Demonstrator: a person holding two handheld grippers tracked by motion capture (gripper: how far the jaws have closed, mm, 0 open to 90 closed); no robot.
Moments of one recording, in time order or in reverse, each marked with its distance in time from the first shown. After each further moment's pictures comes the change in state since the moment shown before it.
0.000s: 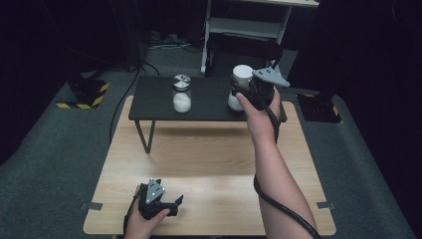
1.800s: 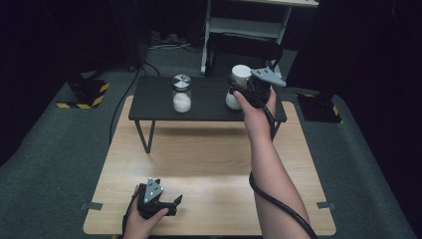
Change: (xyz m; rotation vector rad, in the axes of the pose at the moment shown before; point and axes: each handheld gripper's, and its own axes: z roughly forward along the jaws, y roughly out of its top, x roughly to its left) left arm 0.005 -0.001 -0.001 -0.003 -0.006 -0.019; right arm -0.003 -0.010 0.017 -0.001 0.002 0.049
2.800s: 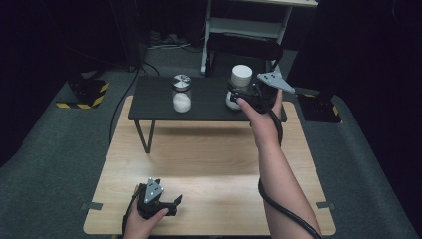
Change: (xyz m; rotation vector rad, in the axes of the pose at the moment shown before) left arm -0.002 0.000 0.000 0.002 0.003 0.011; right arm -0.010 -0.010 -0.025 -0.064 0.058 0.015
